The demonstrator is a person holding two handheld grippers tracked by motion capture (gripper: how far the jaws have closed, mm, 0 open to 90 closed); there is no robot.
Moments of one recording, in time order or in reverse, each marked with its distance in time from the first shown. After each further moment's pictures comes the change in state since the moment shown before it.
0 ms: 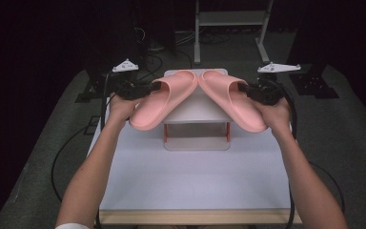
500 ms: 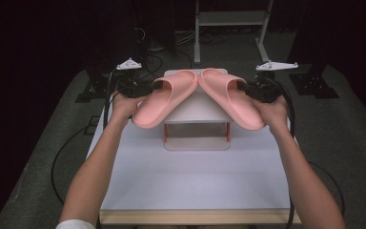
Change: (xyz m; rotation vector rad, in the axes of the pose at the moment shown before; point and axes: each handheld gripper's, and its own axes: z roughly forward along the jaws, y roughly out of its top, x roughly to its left) left arm 0.004 0.001 0.011 0.020 0.012 -0.017; right arm -0.002 0.004 0.008 0.007 -0.009 0.014
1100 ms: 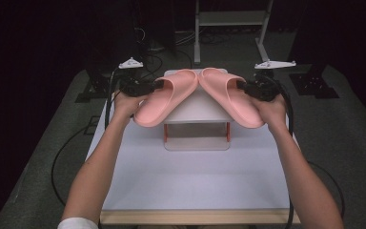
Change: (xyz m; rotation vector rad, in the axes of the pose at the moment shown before) left arm 0.002 0.001 0.007 0.007 0.009 -0.016; right arm -0.004 0.001 0.007 0.021 -0.017 0.015
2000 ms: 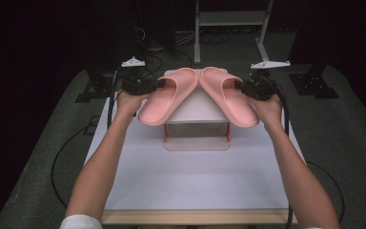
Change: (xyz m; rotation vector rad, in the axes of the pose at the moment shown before) left arm 0.002 0.001 0.010 0.006 0.005 -0.036; right arm 0.001 0.000 0.013 0.014 -0.032 0.015
